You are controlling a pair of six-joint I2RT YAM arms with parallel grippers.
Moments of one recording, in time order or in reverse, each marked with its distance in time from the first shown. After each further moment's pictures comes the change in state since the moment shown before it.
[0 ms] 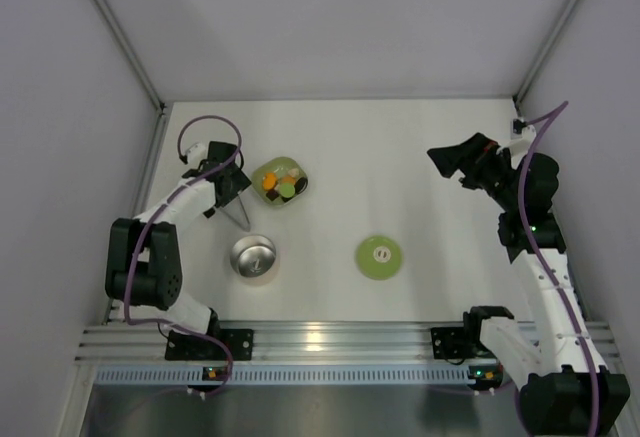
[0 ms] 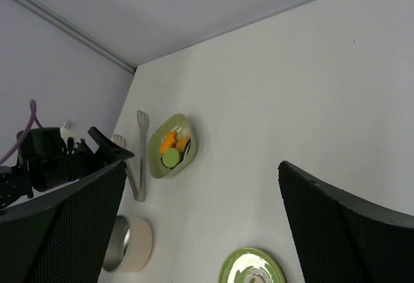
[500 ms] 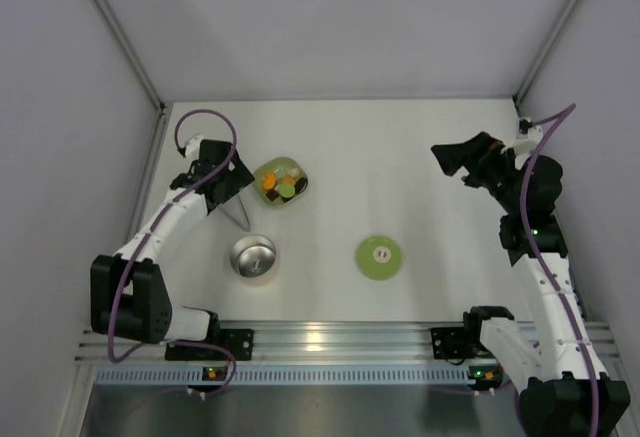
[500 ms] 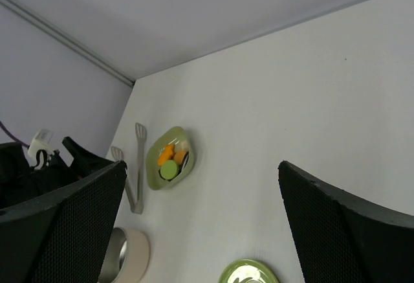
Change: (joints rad) left arm -0.036 -0.213 -0.003 -0.050 0.119 0.064; right arm 0.000 -0.029 0.000 0.022 0.044 -0.002
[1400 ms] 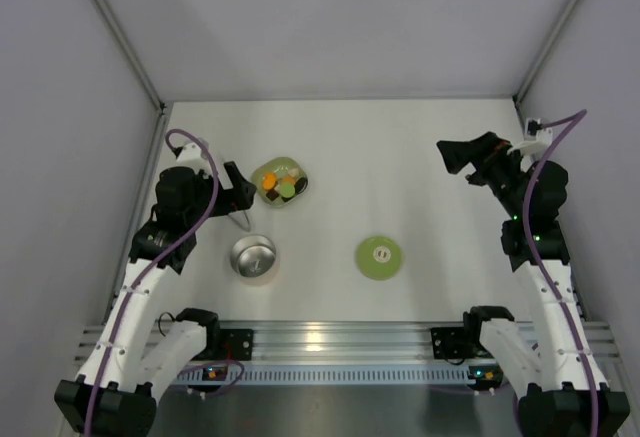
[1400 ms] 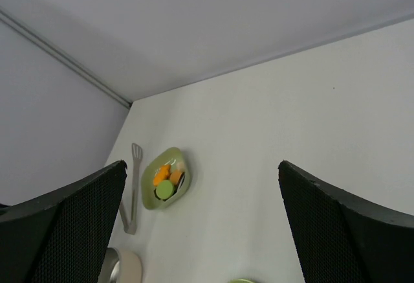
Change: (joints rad) left arm -0.005 -0.518 -0.136 0.019 0.373 0.367; right arm 0.000 -0.041 -0.006 0.046 0.050 -0.010
